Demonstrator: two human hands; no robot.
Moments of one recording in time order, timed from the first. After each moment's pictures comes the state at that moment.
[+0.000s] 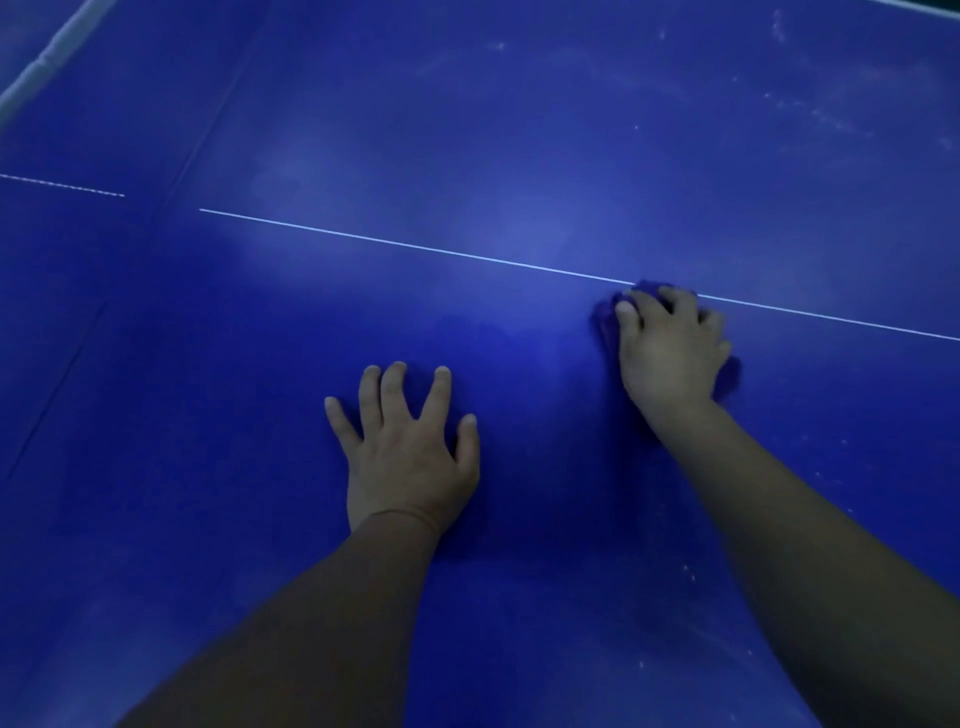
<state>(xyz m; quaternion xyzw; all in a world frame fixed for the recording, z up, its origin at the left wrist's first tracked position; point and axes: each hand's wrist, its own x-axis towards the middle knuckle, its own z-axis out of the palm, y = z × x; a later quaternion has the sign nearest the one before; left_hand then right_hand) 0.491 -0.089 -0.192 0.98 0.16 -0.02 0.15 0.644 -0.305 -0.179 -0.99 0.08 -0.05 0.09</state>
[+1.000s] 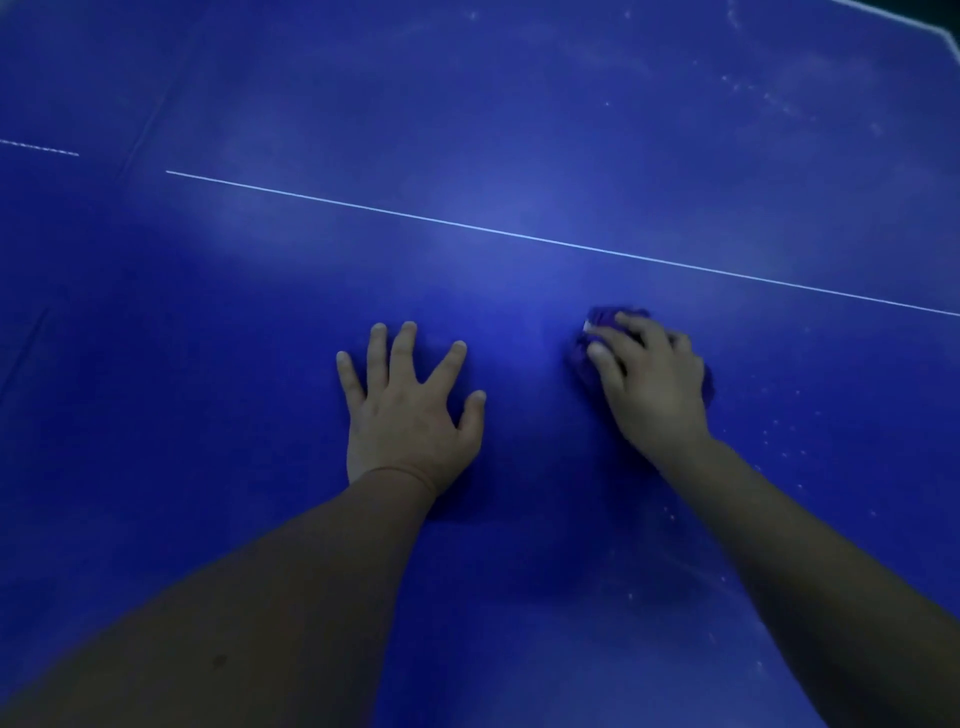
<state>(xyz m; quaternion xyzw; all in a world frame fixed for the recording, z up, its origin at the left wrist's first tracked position) 0.488 -0.083 -0.192 0.98 0.07 -0.02 0.16 0.565 -0.321 -0.174 -0.99 -0.06 -0.06 0.09</state>
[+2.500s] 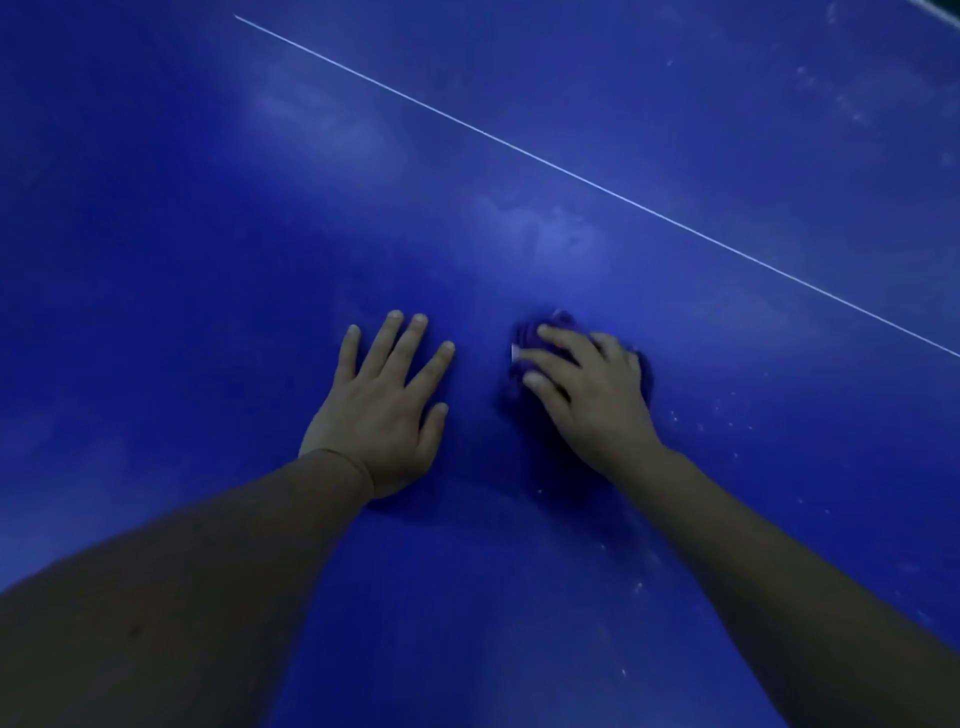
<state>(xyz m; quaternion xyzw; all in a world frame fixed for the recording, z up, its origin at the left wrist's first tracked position) 0.376 -0.132 -0.186 0.99 0.02 -0.09 0.11 0.492 -0.351 -0.167 -0.94 -0.32 0.00 0.11</state>
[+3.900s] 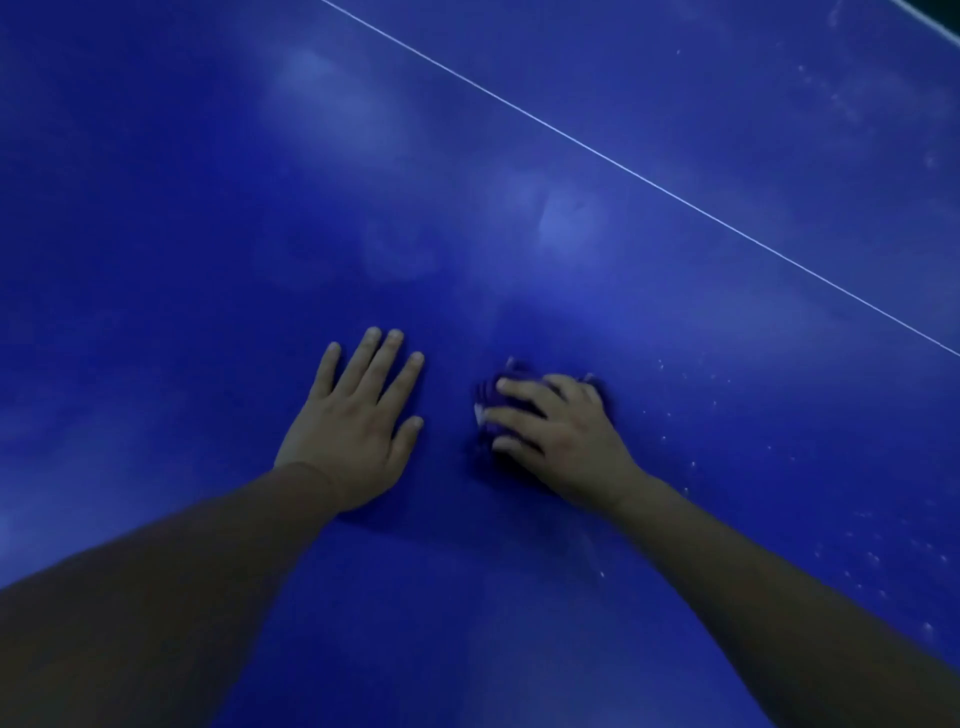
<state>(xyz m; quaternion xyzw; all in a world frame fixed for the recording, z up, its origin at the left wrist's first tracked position) 0.274 -0.143 -0.184 0.99 0.05 -0.10 0.11 0.397 -0.382 -0.162 -0.86 -0.50 0.01 0.08</state>
